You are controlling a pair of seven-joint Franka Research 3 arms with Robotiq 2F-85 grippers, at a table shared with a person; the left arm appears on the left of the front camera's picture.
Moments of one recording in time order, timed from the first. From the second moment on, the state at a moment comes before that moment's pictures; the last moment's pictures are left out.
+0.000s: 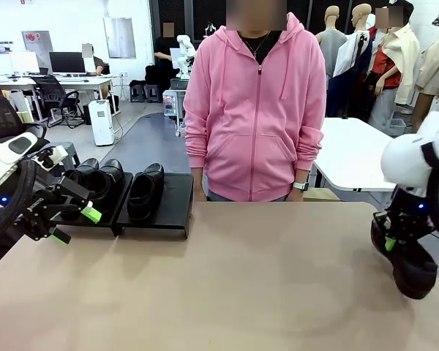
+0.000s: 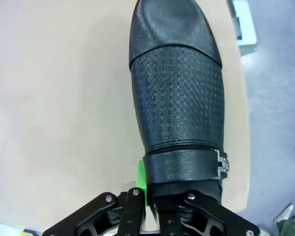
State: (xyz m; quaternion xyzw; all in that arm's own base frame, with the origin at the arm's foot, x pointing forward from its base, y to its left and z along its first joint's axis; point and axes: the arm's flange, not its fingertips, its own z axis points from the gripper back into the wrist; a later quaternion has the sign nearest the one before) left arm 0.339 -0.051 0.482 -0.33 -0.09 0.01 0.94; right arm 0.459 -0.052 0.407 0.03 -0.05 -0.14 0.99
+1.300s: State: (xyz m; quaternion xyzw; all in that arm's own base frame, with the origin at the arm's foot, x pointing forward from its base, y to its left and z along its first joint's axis) left arm 0.339 -0.052 0.482 -0.33 -0.09 0.01 0.94; right arm 0.350 0.091 0.506 -0.02 -0.13 -0.08 0.99
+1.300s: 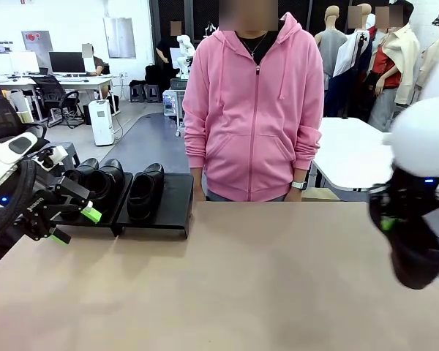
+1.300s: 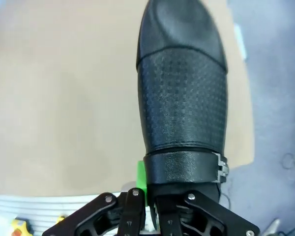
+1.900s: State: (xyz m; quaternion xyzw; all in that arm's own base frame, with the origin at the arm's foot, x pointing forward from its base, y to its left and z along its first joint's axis) left arm 0.339 -0.052 0.482 -0.33 -0.09 0.01 0.94; right arm 0.355 0.334 0.423 0.00 -0.05 -0.02 1.00
